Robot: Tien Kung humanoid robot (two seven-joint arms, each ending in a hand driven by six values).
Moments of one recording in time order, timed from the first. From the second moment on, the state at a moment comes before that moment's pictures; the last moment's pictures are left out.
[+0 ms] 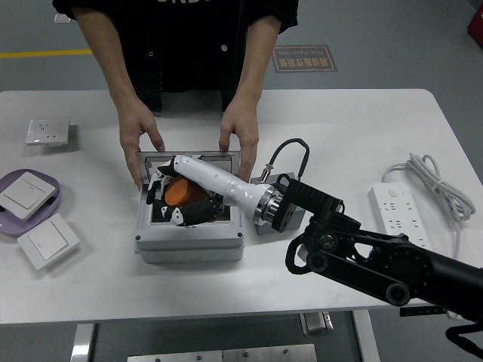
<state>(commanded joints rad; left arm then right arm) 0.02 0.25 -0.39 -0.23 0.27 -0.09 0.10 0.68 -0.20 0.49 1.54 -1.50 -0.05 -0.14</state>
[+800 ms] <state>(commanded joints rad) 0.02 0.25 -0.39 -0.23 0.28 -0.09 0.10 0.70 -0.19 0.47 1.47 -1.91 -0.06 -0.28</state>
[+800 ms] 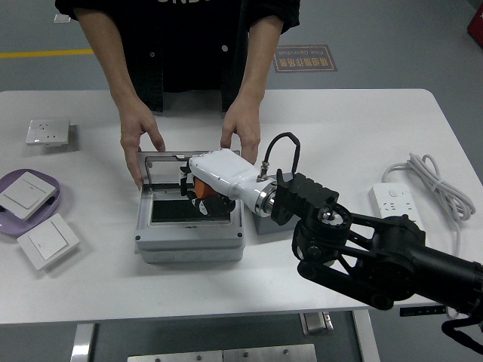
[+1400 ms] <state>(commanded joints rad) 0.01 0.25 -0.40 -0.23 0.28 -0.09 0.10 0.71 -0.20 0.45 1.46 -1.82 -0.09 -0.23</state>
